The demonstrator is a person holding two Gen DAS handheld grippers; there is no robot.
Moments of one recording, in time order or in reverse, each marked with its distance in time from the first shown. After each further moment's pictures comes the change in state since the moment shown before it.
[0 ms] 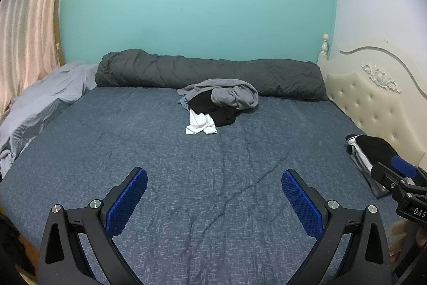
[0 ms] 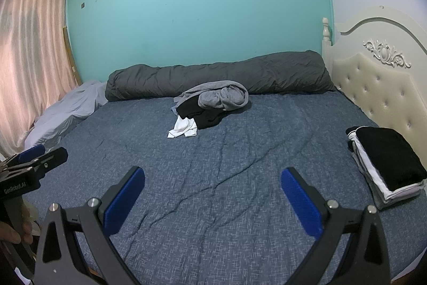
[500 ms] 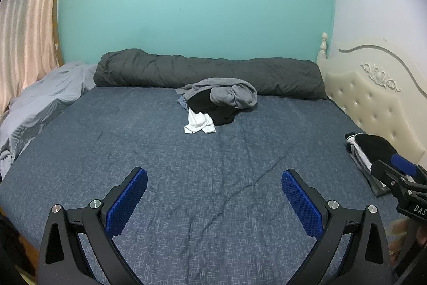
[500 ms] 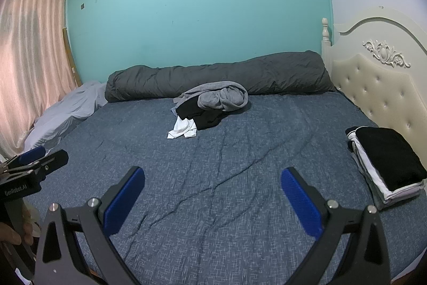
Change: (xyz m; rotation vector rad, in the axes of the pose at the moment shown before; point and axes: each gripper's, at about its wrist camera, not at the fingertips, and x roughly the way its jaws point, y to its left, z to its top) left arm 0.001 -0.002 0.000 0.006 0.005 -0.004; right arm 0.000 -0.001 0.001 0.004 -0.003 -0.001
